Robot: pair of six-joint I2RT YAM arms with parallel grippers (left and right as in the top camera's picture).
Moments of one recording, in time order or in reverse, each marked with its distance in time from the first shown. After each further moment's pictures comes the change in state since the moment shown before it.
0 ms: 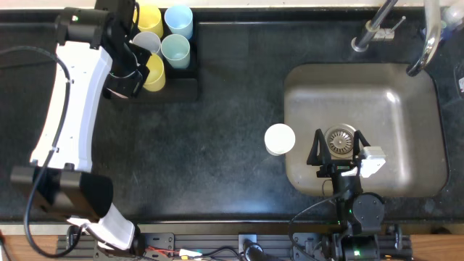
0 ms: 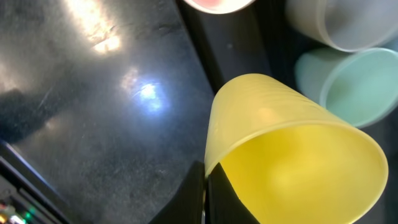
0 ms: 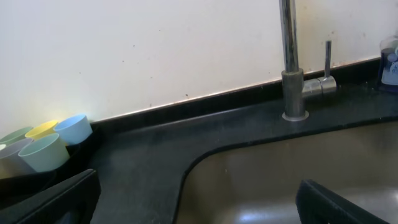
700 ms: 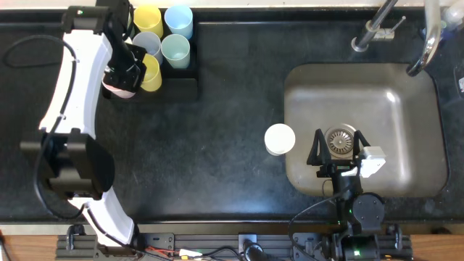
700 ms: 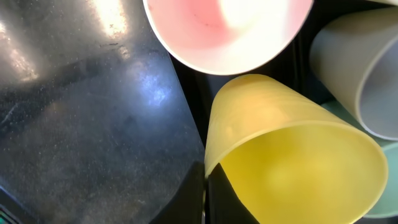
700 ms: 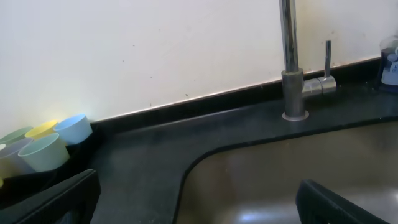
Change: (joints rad) left arm 0.069 0.150 -0.016 0.100 0.028 -0.019; right arm 0.000 0.000 0.000 0.000 0.000 0.000
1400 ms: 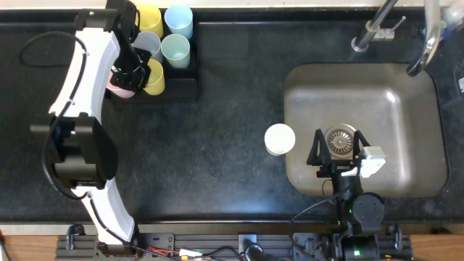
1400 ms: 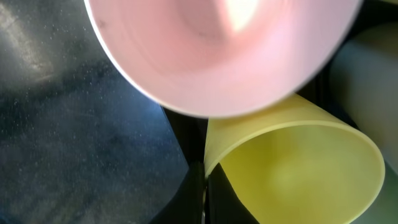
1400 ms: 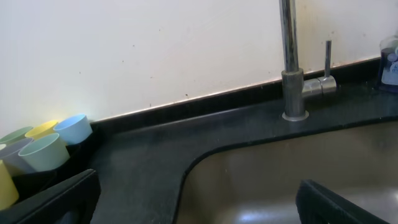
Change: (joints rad) left arm 0.010 0.084 -0.023 0.060 -0.001 0.000; right arm 0.000 0.000 0.000 0.000 0.000 0.000
